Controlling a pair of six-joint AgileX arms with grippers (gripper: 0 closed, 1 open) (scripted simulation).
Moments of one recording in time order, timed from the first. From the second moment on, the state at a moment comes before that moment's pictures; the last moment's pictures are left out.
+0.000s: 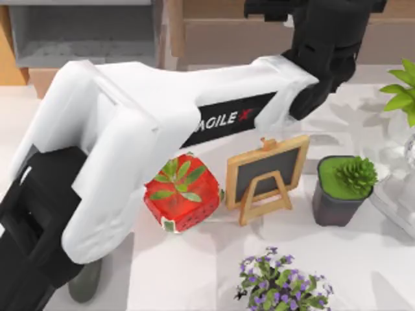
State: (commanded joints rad) left arm -0.87 2.42 1.96 0.49 -0.82 0.02; right arm 0.00 0.00 0.00 0.00 0.00 0.00
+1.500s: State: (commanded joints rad) left arm -0.60 1.49 0.73 0.55 -0.12 0.97; right arm 0.00 0.00 0.00 0.00 0.00 0.00
